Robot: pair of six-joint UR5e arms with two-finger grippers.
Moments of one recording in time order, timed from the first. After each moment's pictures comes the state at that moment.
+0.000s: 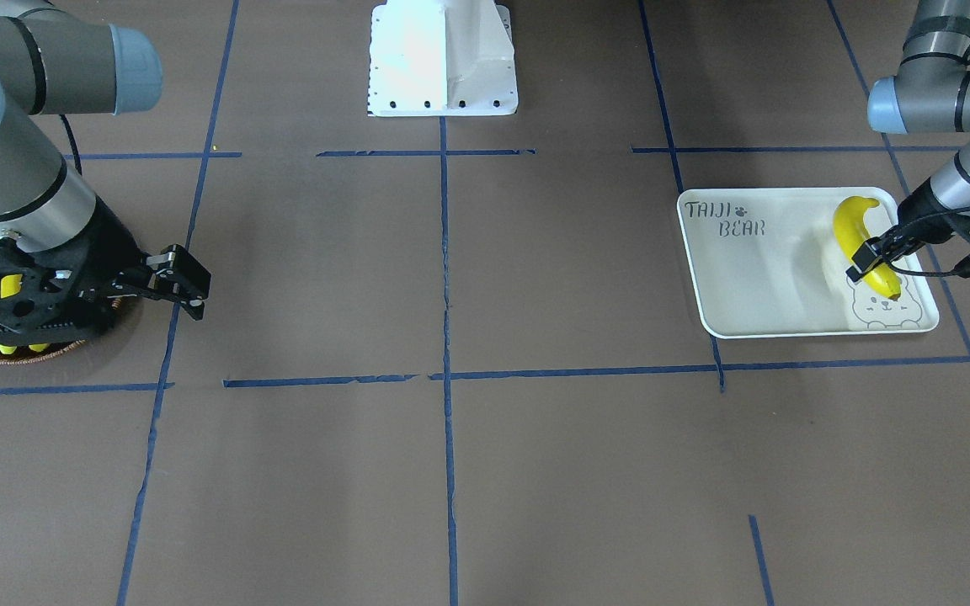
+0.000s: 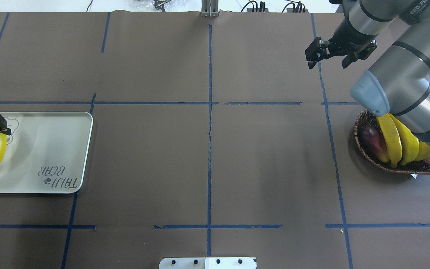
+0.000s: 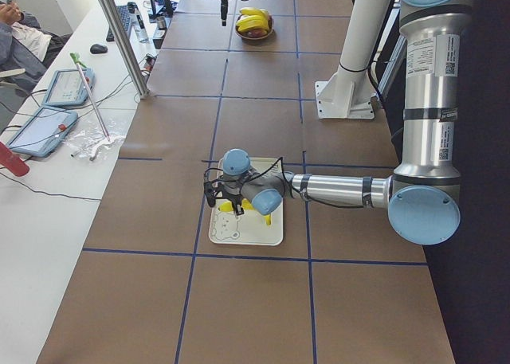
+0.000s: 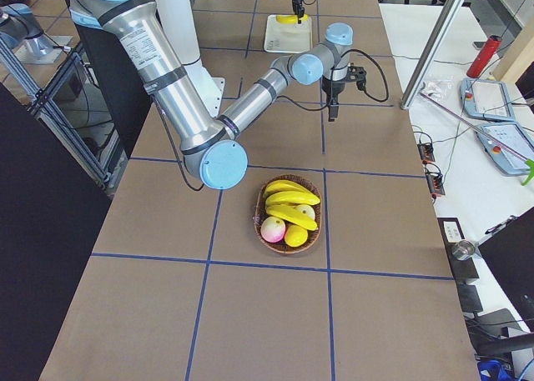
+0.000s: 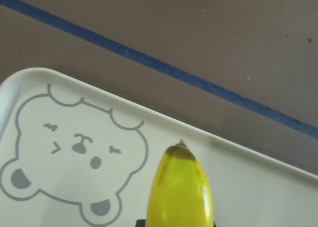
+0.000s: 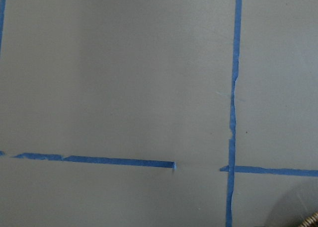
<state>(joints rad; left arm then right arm) -1.05 -1.51 -1.54 -2.27 -2.22 -1.08 1.01 -1.04 1.76 -1.69 2.18 0.73</state>
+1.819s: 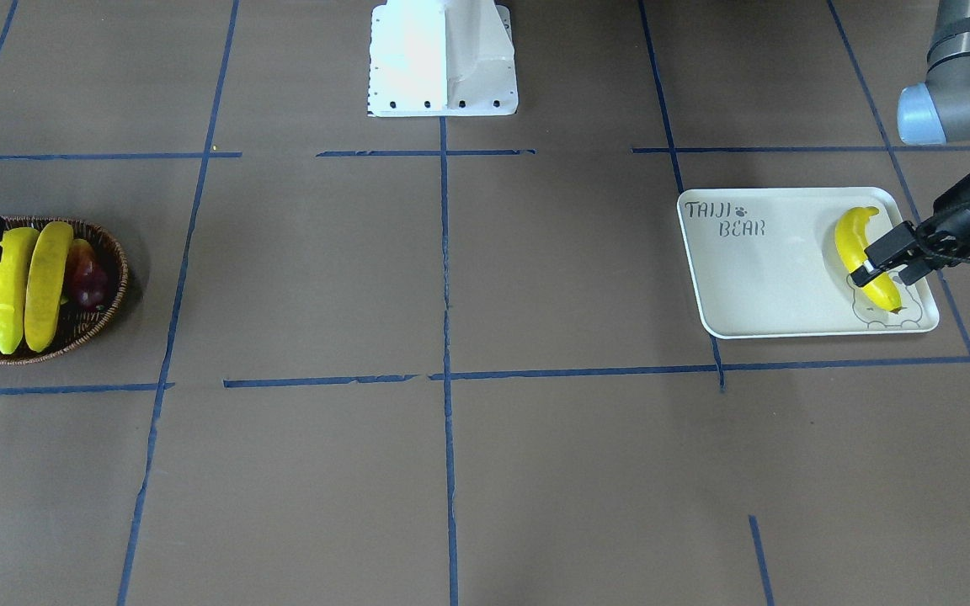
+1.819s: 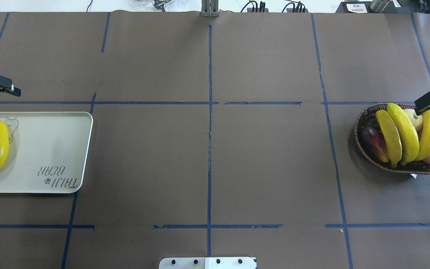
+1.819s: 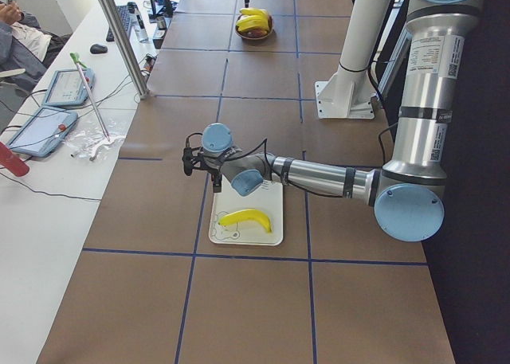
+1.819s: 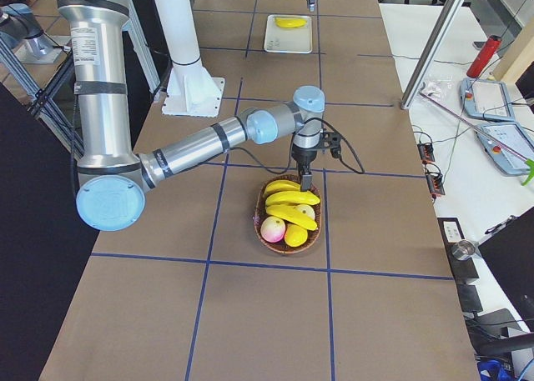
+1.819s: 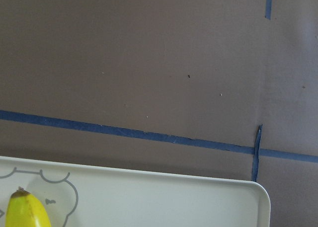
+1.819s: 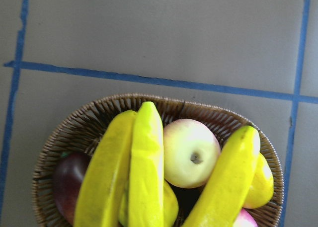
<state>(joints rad) -1.18 -1.64 -1.60 -2.27 -2.38 -0.97 1.17 -1.61 1.97 -1.62 2.13 0.42</state>
